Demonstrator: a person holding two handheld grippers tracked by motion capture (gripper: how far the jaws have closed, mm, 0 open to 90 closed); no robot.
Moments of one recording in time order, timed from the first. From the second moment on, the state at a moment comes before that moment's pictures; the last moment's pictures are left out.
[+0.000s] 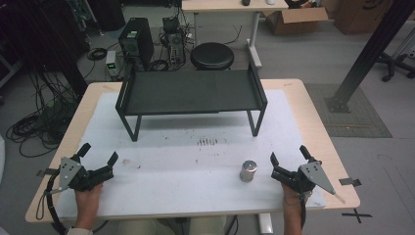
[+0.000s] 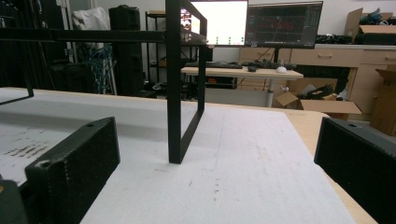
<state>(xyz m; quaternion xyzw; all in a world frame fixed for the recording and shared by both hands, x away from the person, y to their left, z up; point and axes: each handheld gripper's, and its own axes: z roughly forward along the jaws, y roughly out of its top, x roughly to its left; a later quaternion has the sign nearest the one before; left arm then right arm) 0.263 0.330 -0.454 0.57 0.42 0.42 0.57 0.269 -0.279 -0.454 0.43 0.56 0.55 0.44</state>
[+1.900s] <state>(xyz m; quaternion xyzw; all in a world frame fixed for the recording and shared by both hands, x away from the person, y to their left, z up) 0.264 0.330 -0.454 0.57 0.42 0.42 0.57 0.253 -0.262 -0.419 0.39 0.60 0.58 0.39</state>
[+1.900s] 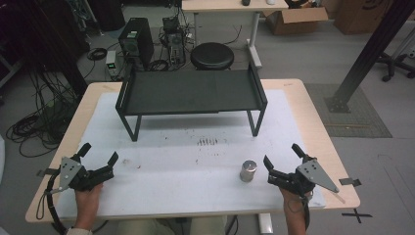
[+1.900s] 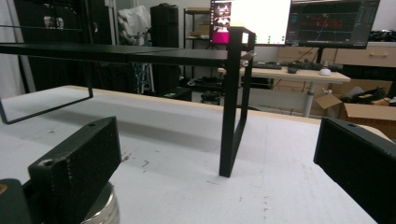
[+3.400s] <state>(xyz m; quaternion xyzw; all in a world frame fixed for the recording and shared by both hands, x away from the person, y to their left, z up) 0.263 0.330 -0.454 0.57 0.42 0.42 0.57 0.245 -0.210 -0.442 0.36 0.69 0.55 0.29</state>
